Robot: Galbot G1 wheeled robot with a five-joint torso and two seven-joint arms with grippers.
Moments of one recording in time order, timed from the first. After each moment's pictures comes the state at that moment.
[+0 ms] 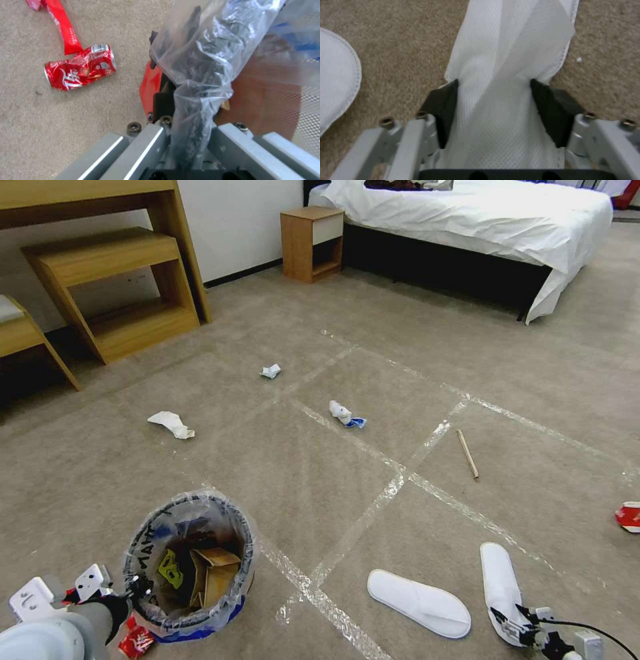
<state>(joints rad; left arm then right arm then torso) 1.70 -1.27 -0.93 -2.38 -1.61 0.74 -1.06 -1.40 0.88 0.42 0.99 0.64 0.14 -0.42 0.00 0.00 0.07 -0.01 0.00</state>
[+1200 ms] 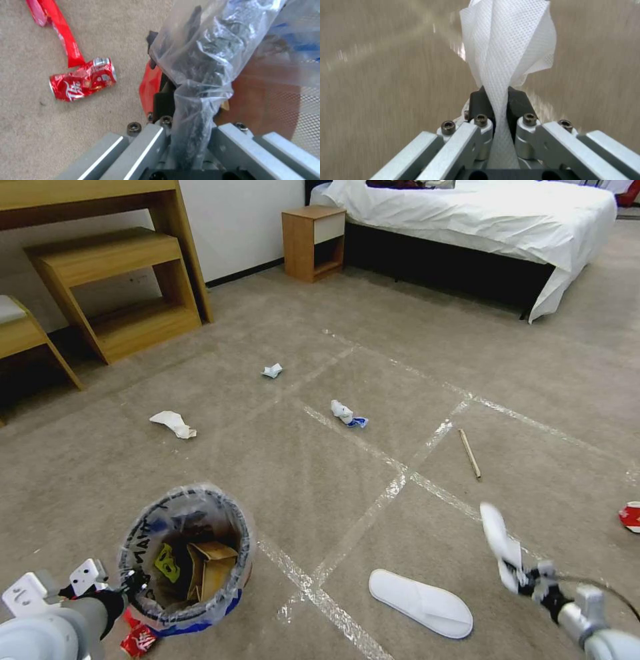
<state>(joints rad) 1.69 -1.24 -0.97 -2.41 -1.67 0.74 -1.08 -1.35 0.78 0.50 1.22 0.72 0.19 -0.34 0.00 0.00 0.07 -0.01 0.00</state>
